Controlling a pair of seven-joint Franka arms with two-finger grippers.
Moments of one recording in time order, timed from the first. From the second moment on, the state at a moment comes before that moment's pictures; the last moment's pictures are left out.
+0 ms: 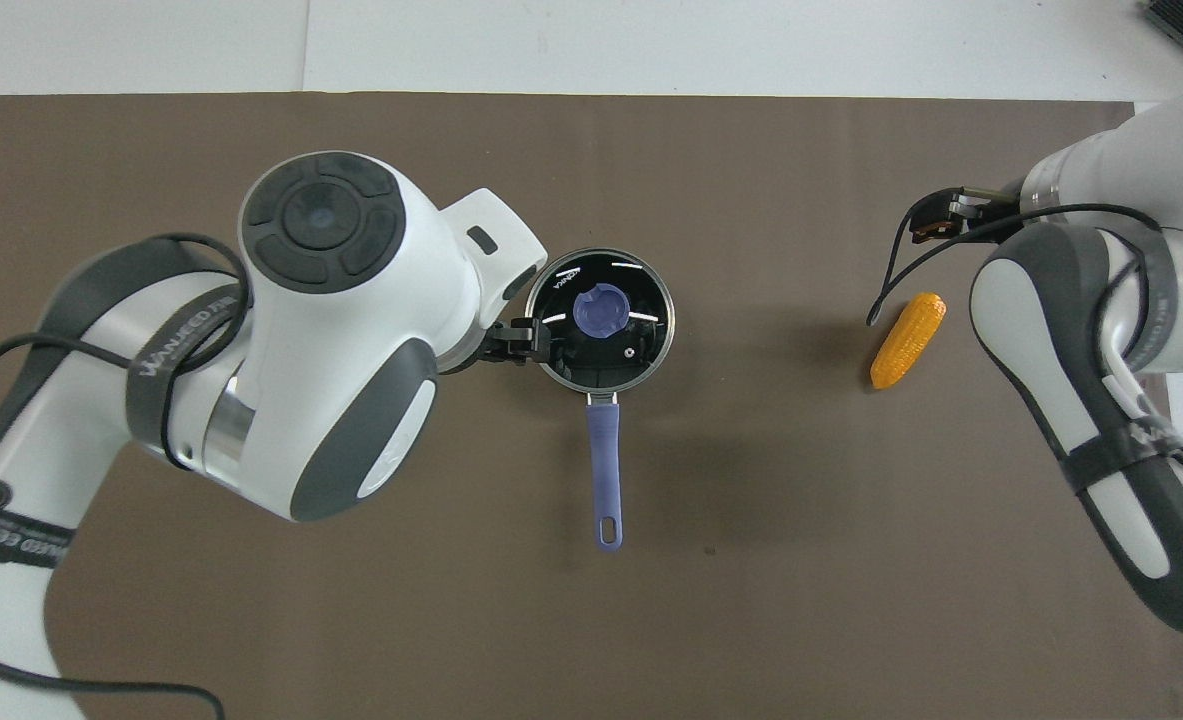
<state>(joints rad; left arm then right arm) -0.57 0.23 -0.01 -1.56 -0.03 1.82 -0.44 0.08 0.32 -0.08 -1.65 0.02 2.10 0.24</state>
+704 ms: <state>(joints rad) -0.65 0.53 0.00 -1.29 -0.02 1.91 -0.59 0.08 0.36 -0.08 -1.82 0.02 2.17 0.31</state>
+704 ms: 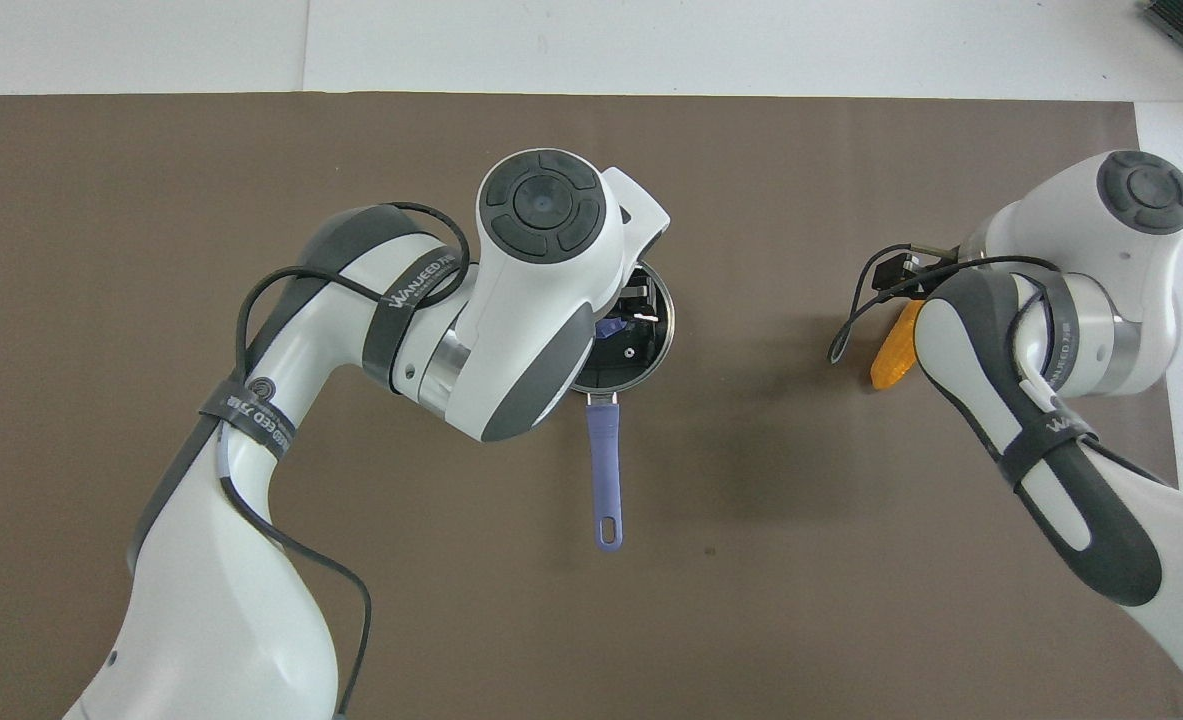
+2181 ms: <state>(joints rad) -0.68 0.63 0.00 -1.21 -0.01 1.89 -0.76 0.06 0.35 -0.09 -1.95 0.02 2.27 0.30</state>
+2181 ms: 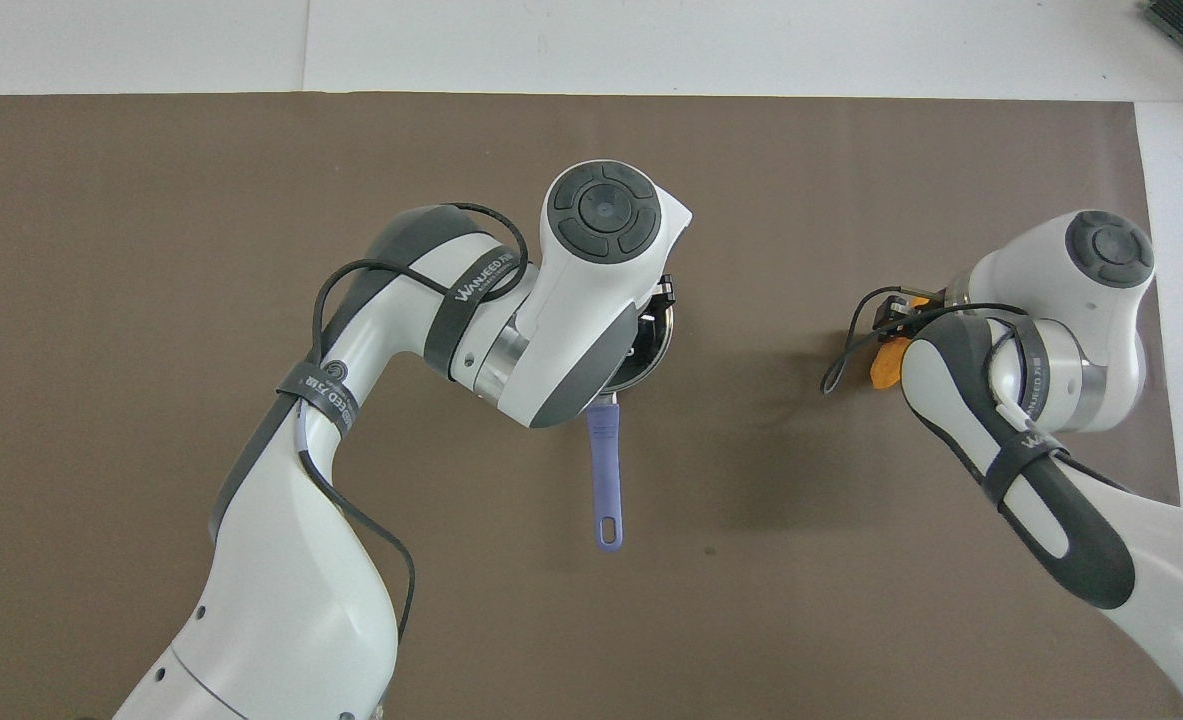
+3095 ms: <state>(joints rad) -0.58 0.50 0.03 -1.23 -0.01 1.84 -0.81 0.08 0.23 -0.08 -1.77 0.02 2.01 0.21</state>
